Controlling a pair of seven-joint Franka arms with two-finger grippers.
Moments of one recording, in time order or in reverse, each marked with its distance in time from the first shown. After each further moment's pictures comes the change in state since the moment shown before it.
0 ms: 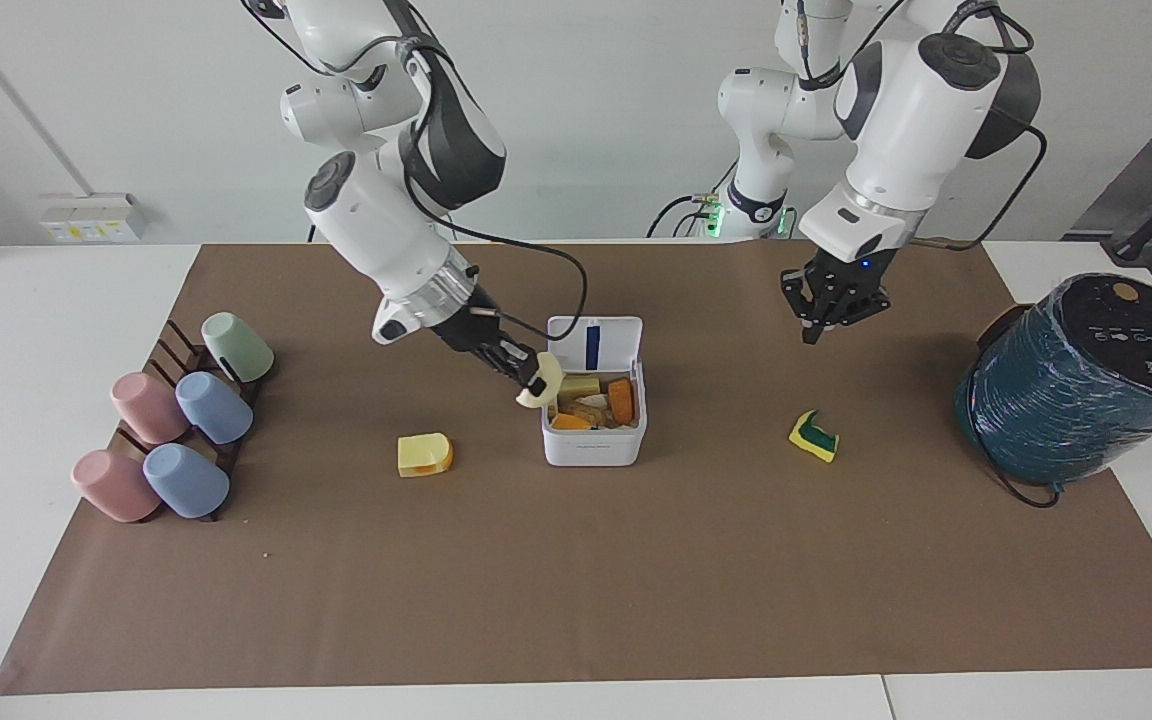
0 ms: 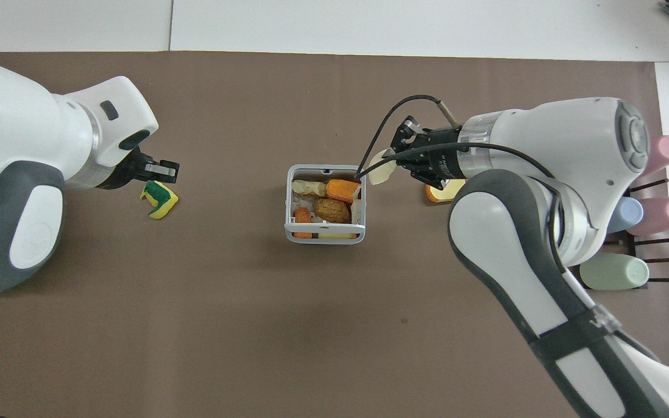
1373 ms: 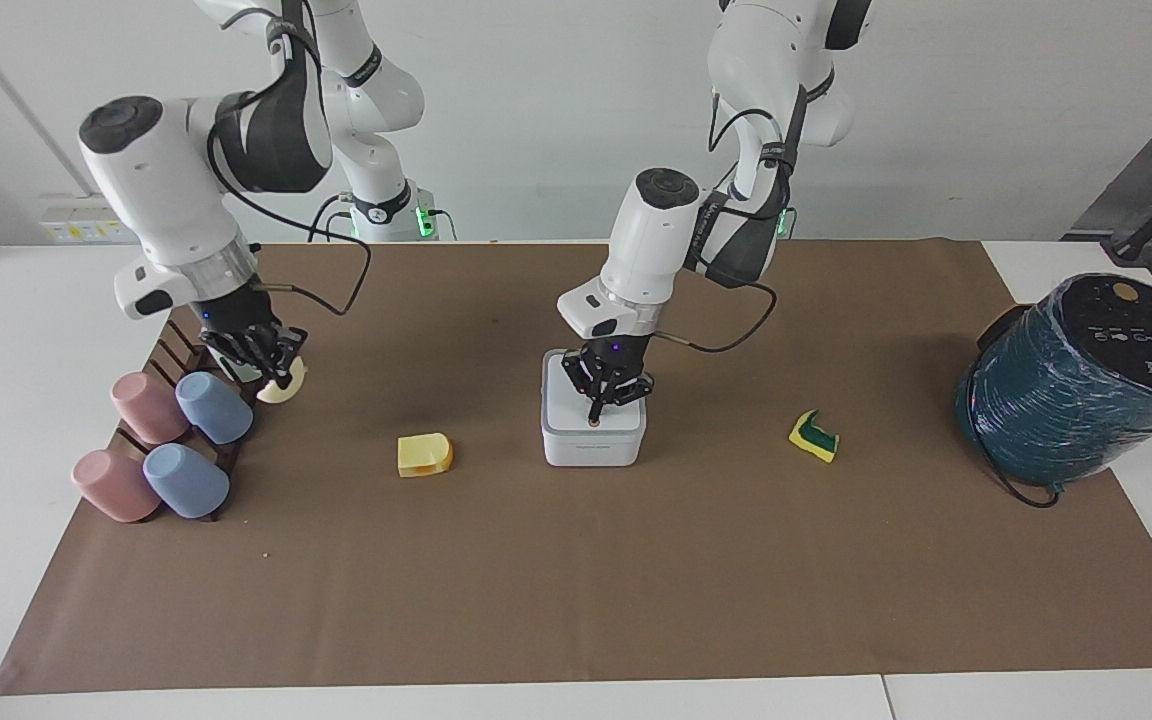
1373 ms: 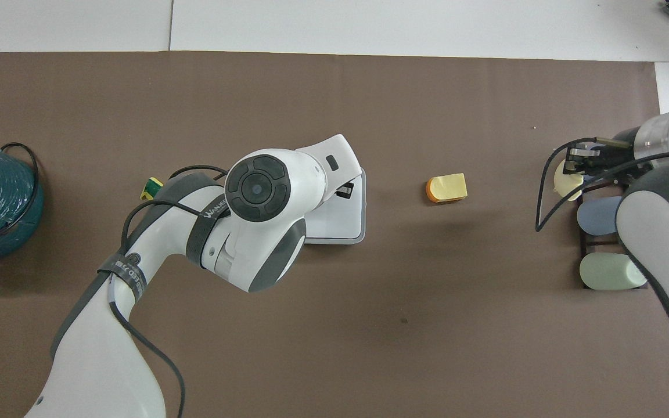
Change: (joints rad) left arm -0.315 0.303 -0.111 -0.027 -0.011 0.551 -0.318; right arm -0.405 -0.237 -0.026 -0.065 -0.550 -0.338 -0.571
